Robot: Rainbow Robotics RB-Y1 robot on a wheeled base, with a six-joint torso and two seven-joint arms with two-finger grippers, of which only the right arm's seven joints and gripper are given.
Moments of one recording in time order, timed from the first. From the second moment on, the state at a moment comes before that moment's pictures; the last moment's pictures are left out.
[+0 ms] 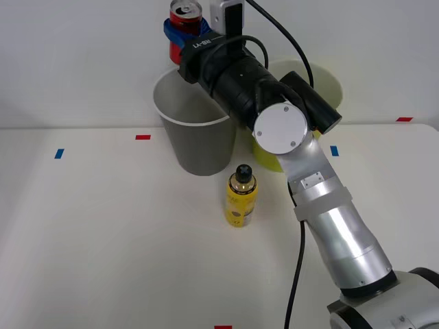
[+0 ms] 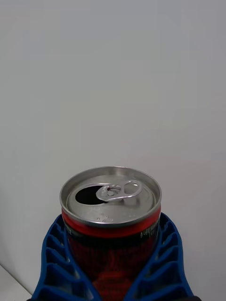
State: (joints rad) arm -0.66 -0.01 0.21 -1.51 -1.12 0.23 2.43
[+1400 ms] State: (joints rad) arm -0.69 -0.03 0.16 -1.51 -1.02 0.38 2.41
